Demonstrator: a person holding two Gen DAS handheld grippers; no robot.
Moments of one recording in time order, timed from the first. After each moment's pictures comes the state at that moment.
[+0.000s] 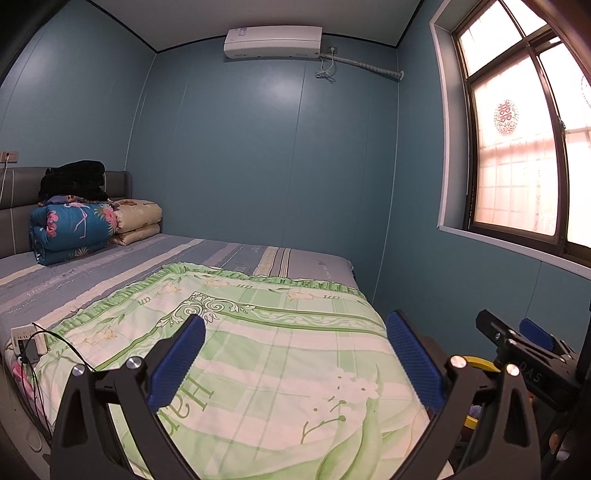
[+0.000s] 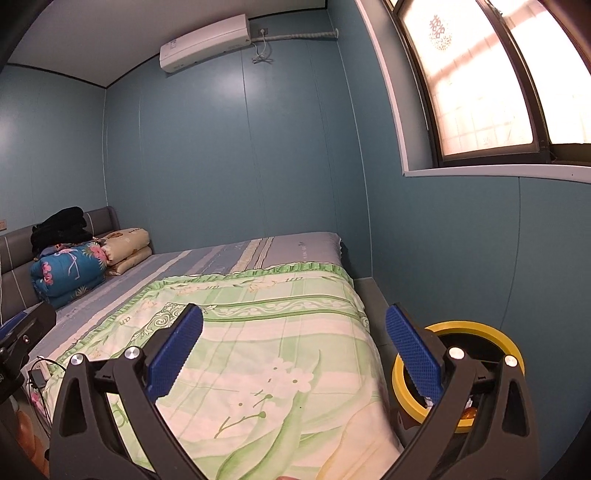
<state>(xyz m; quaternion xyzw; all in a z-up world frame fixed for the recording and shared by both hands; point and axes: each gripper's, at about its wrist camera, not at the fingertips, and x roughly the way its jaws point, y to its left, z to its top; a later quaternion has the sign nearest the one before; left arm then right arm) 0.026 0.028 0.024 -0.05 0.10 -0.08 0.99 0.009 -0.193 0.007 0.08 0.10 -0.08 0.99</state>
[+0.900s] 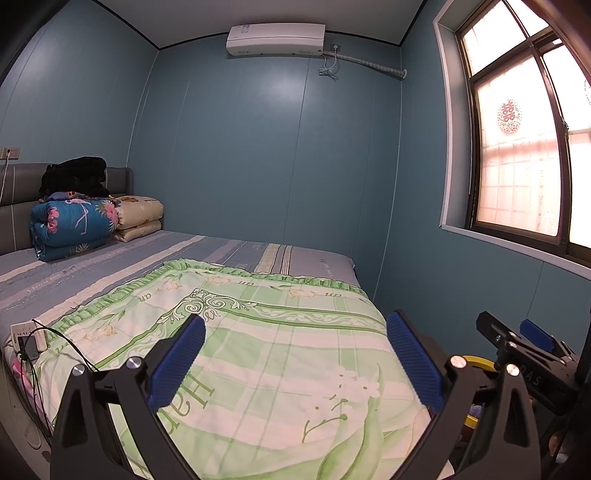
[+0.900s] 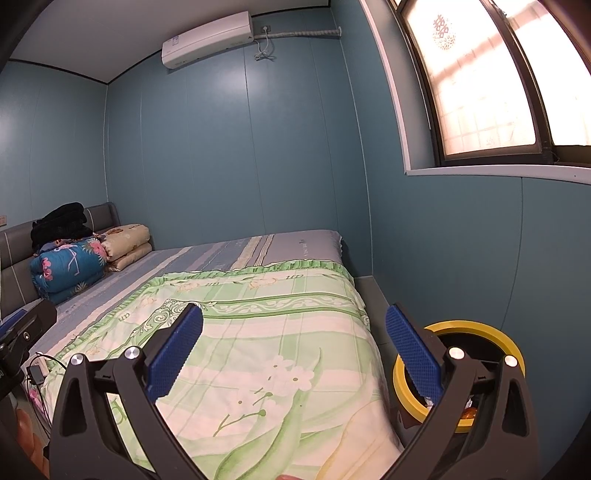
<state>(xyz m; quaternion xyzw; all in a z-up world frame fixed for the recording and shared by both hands) 0.030 0.029 0.021 -0.05 0.11 -0.08 0.99 0.011 -0.189 0.004 0.07 0.10 -0.08 0.99</state>
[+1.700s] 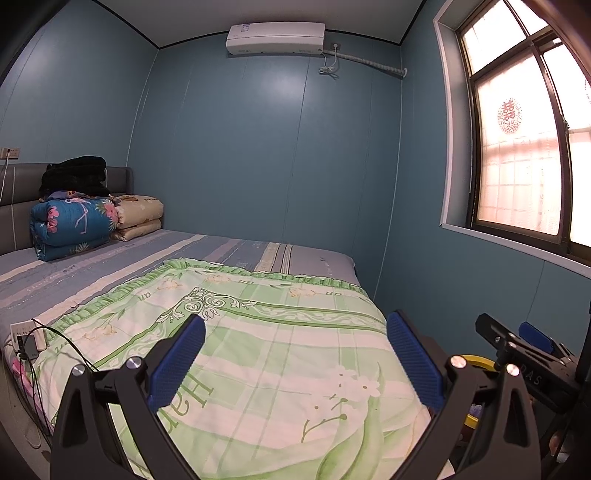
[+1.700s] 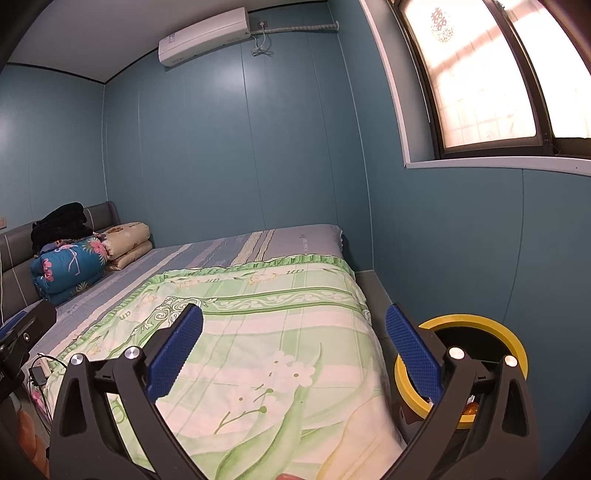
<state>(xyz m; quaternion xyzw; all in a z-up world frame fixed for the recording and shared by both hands) 0.032 0.029 0.021 -0.05 0.11 -0.08 0.99 0.015 -0.192 -0.001 0.08 0.11 -0.07 0.99</state>
